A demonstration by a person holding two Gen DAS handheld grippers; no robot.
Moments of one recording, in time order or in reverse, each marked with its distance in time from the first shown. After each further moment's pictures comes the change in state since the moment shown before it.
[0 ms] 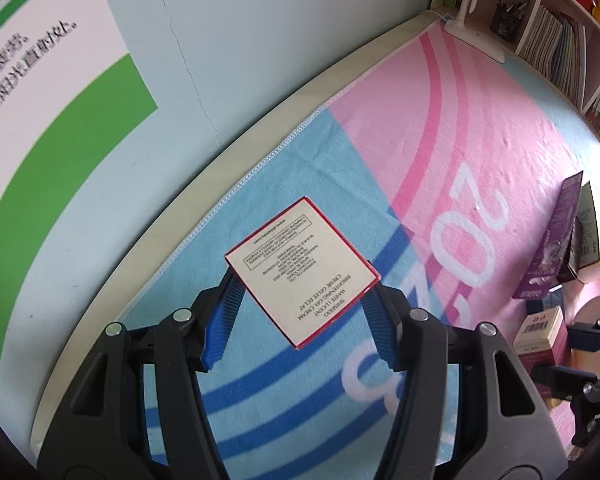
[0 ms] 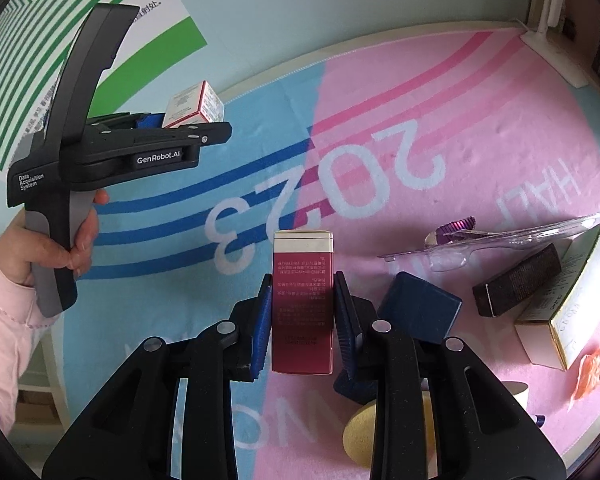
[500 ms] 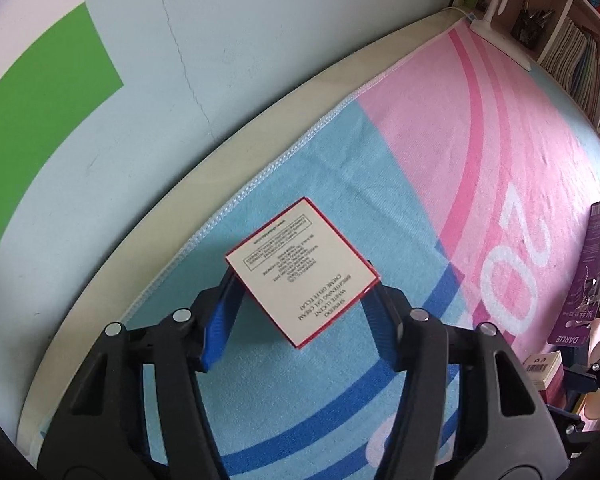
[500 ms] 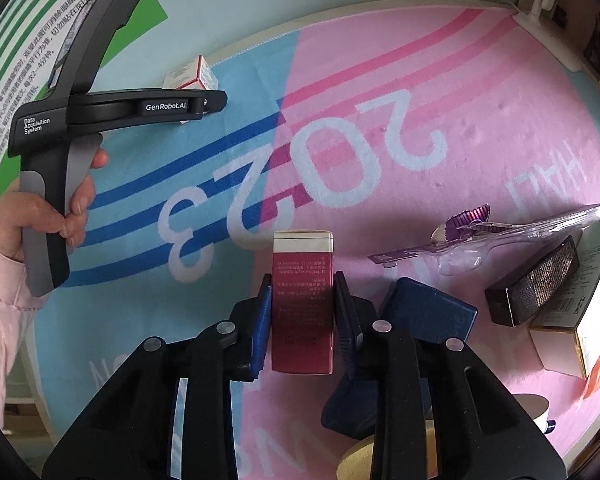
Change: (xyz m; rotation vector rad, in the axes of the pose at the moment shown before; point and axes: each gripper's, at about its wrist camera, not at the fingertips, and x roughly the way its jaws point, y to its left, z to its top) left arm 0.054 0.034 0.016 -0.052 0.021 -0.035; right arm 0.052 -0.003 0.001 0.036 0.056 -0.081
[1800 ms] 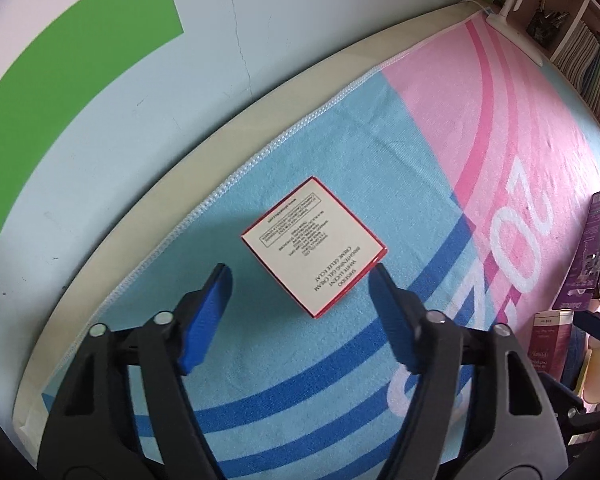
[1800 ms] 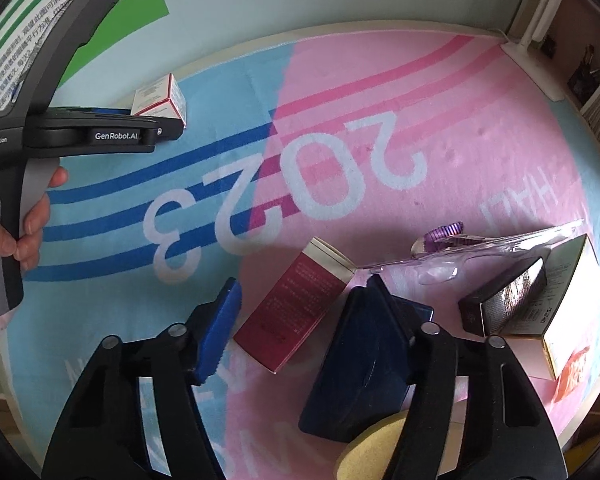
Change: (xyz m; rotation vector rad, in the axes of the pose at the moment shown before) left arm -0.019 0.025 -0.039 -0.059 0.077 0.025; right arm 0.000 0.019 0.009 -0.070 -0.035 -0.143
